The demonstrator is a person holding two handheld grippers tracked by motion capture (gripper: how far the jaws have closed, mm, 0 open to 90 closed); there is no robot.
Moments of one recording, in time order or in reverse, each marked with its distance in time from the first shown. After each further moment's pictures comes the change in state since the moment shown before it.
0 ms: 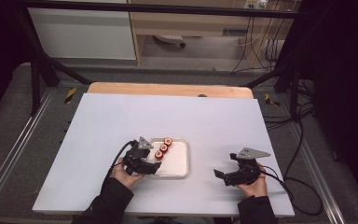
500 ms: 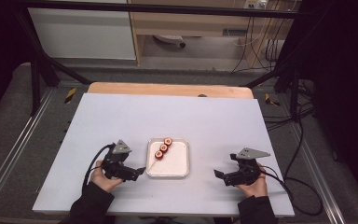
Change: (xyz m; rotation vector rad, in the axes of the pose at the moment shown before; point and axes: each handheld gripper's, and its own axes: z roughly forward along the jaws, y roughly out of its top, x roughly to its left) left arm 0.039 -0.046 -0.034 -0.053 -0.030 -0.022; right arm 0.000 0.000 0.000 0.011 -0.004 0.000
